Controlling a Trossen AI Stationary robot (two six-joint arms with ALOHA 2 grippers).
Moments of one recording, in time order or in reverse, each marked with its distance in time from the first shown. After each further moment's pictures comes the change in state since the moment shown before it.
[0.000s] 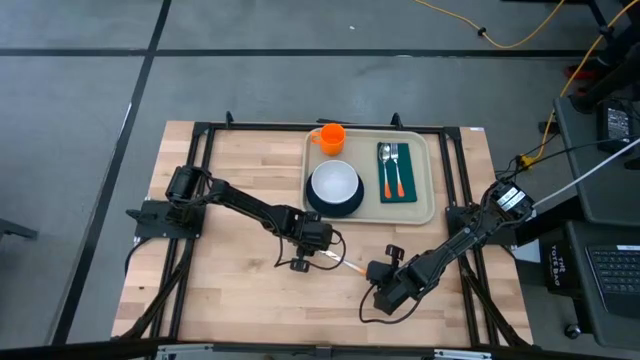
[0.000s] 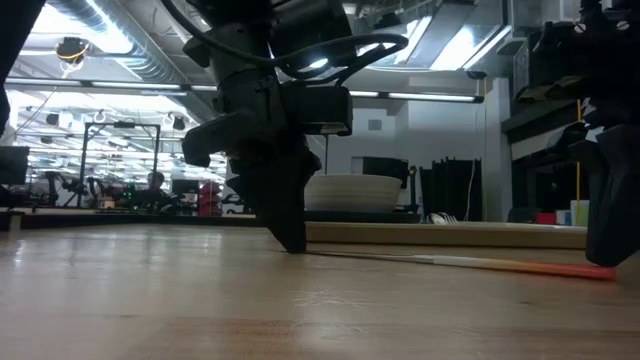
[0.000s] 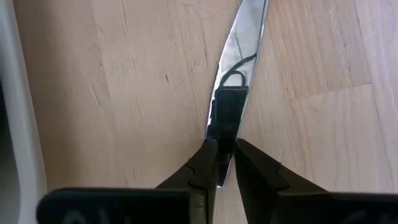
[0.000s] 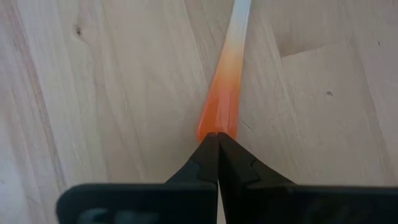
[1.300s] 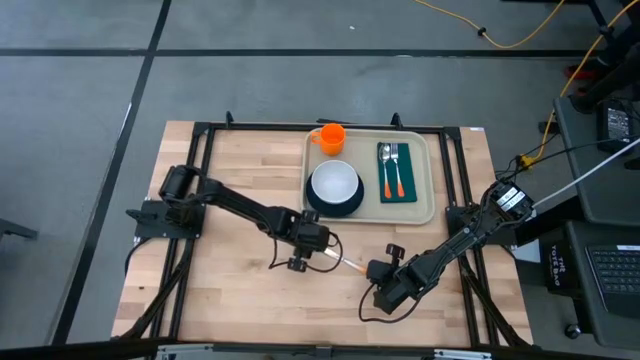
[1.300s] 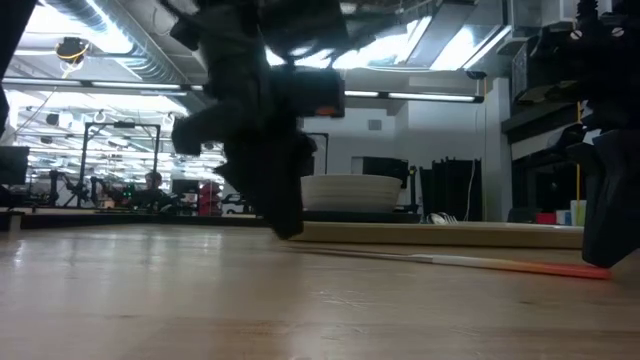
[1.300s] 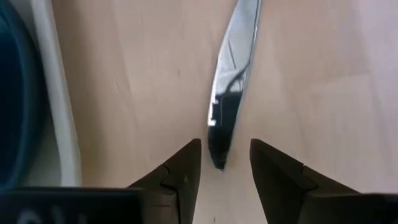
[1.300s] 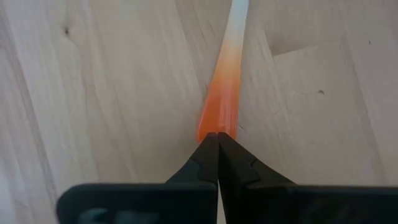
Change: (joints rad) left arm -0.033 -0.069 -0.001 -0.013 -0.082 0.017; right arm 0.000 0.001 0.000 -0.016 0.004 0.008
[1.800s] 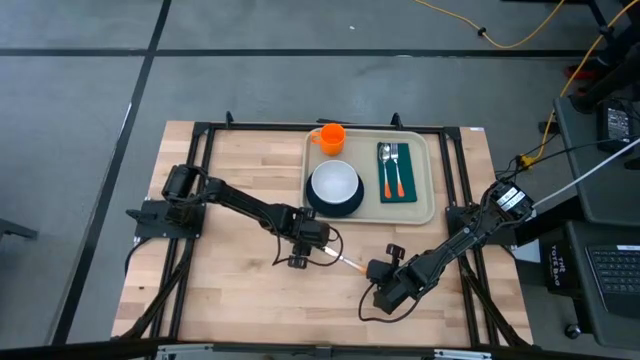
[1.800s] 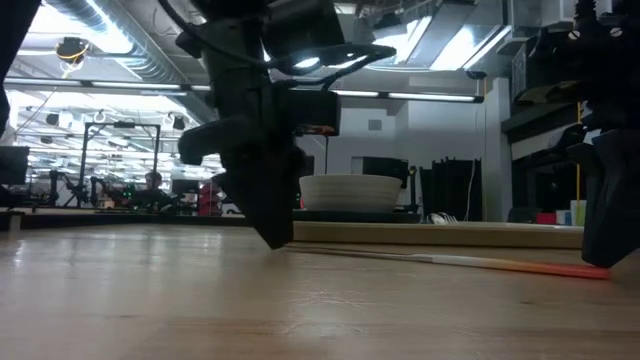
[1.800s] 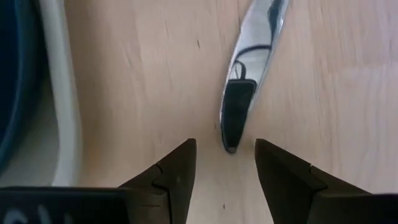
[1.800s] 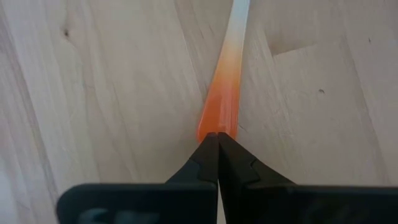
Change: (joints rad) left arm 0.029 0.020 0.002 -0.047 0.010 -0.068; right arm 0.000 0.000 0.000 -0.001 -0.002 0.011
